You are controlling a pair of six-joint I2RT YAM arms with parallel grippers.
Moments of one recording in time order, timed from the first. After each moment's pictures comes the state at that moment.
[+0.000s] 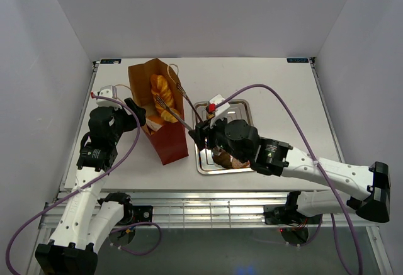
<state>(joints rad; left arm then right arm) -0.13 0.78 0.78 -0.31 -0.02 -0.36 1.22 1.17 1.05 -0.09 0.38 0.20</state>
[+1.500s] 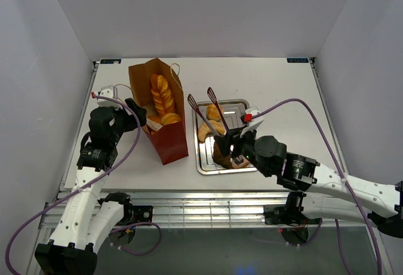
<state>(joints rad) -0.14 0.78 0.78 -0.31 -0.01 -0.36 1.22 0.87 0.80 -0.11 0.52 0.31</state>
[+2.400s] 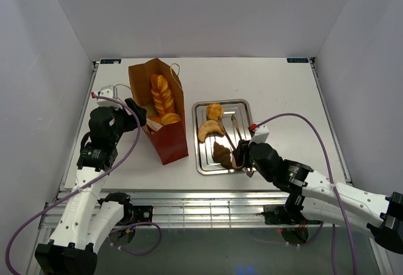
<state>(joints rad) -0.14 0.78 0.78 -0.31 -0.01 -0.36 1.04 0.79 0.48 -0.23 0.49 0.51</state>
